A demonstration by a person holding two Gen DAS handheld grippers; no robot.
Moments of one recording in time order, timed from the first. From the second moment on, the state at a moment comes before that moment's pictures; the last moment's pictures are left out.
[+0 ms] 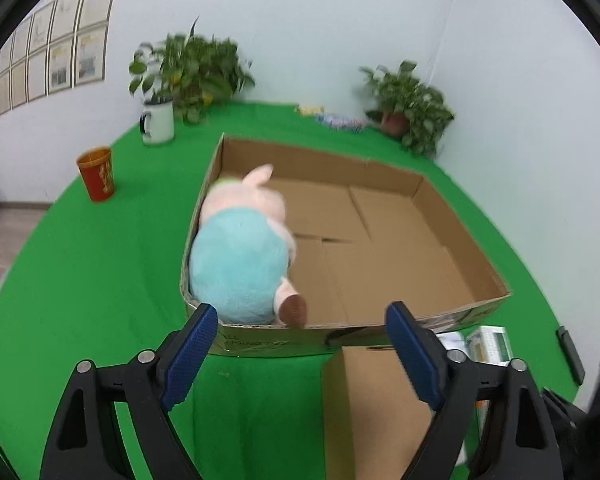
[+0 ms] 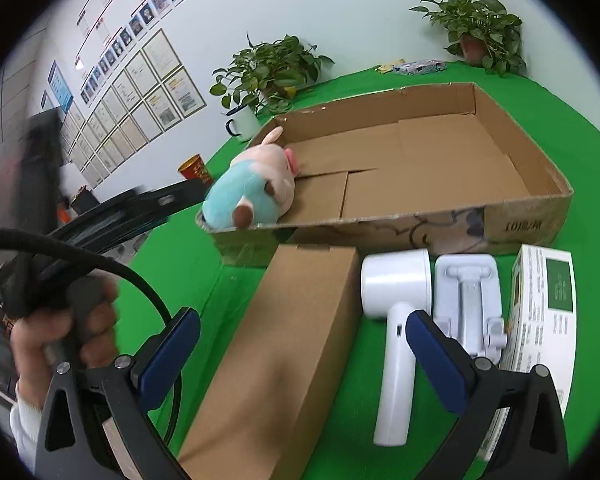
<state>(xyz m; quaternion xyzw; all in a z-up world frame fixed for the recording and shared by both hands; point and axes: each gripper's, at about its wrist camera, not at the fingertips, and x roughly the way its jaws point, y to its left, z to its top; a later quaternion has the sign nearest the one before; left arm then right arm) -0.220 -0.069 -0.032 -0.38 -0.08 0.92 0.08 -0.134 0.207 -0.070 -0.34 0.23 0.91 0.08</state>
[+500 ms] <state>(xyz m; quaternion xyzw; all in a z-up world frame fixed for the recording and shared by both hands) -0.256 -0.091 -0.084 -0.44 -0.15 0.89 0.03 -0.125 0.210 -0.090 -0.37 0.25 0.89 0.07</state>
